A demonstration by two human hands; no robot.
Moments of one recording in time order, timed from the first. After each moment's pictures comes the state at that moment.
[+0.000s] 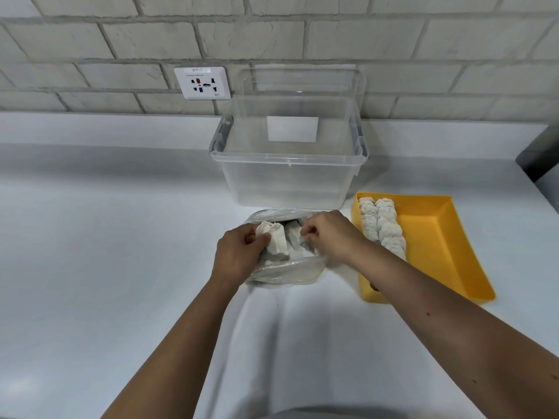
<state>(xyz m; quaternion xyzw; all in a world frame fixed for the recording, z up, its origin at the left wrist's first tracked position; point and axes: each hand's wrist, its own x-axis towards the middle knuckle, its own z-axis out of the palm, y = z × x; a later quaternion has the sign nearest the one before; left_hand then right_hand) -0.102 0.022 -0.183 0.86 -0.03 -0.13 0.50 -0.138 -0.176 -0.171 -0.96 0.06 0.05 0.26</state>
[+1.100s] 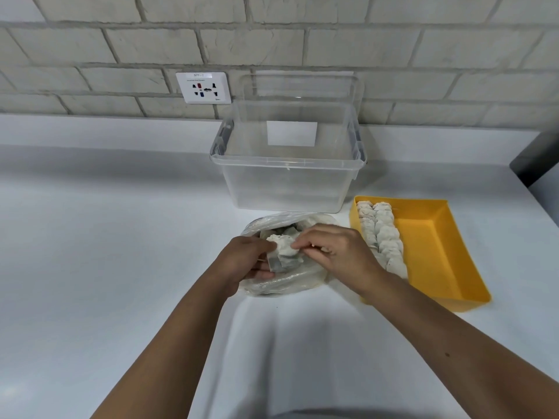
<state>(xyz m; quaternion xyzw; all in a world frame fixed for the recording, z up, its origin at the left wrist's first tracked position) -0.107 0.021 -0.157 0.71 0.05 -0.37 0.60 -0.186 -0.168 -0.161 -0.90 -0.15 -0.23 0.34</state>
